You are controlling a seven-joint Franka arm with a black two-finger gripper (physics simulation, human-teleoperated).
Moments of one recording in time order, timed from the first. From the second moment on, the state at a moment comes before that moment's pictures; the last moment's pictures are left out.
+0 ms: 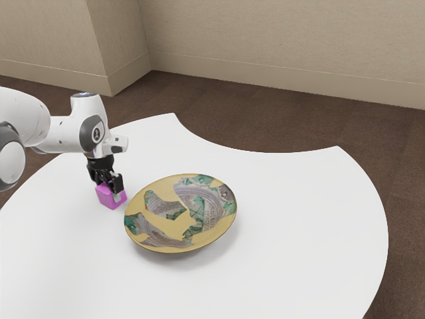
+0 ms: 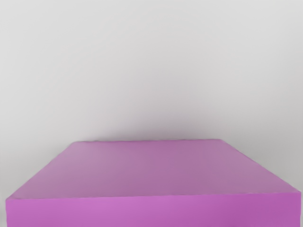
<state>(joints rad) 0.18 0.57 0.17 -1.71 -0.10 2.16 0.56</state>
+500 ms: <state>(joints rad) 0.14 0.41 0.10 -1.75 -0.08 2.16 0.55</state>
